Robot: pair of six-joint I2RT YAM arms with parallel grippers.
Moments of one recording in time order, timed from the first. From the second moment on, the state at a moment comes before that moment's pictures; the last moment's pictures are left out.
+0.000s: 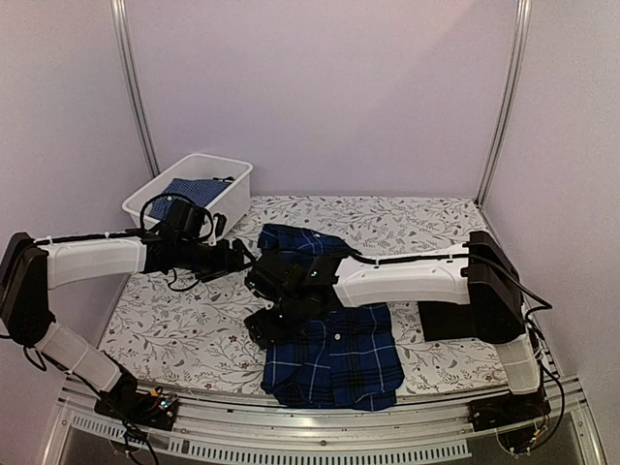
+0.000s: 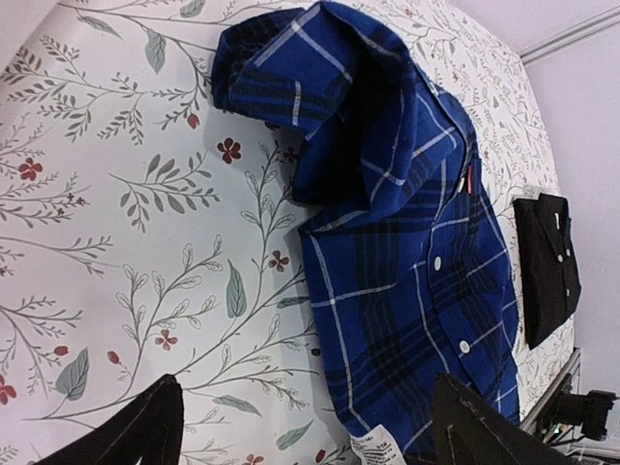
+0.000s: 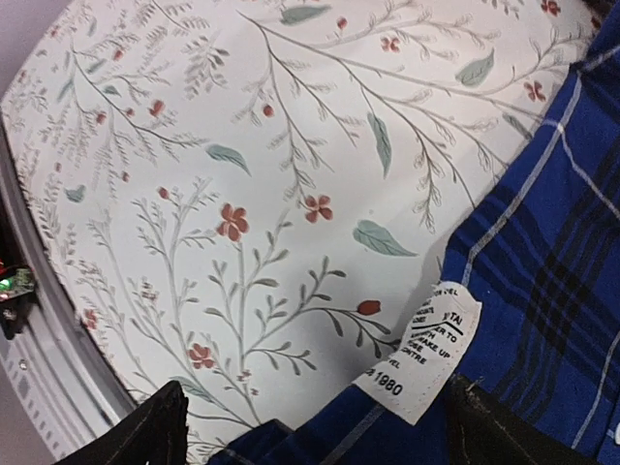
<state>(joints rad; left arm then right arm) -0.47 1.45 0.85 -0.20 0.22 -0.58 1.22 2.18 1.79 -0.58 0.06 0.45</state>
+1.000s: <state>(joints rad) -0.58 1.86 1.10 -0.04 0.35 -0.63 0.52 1.53 1.11 -0.58 0.22 0.55</state>
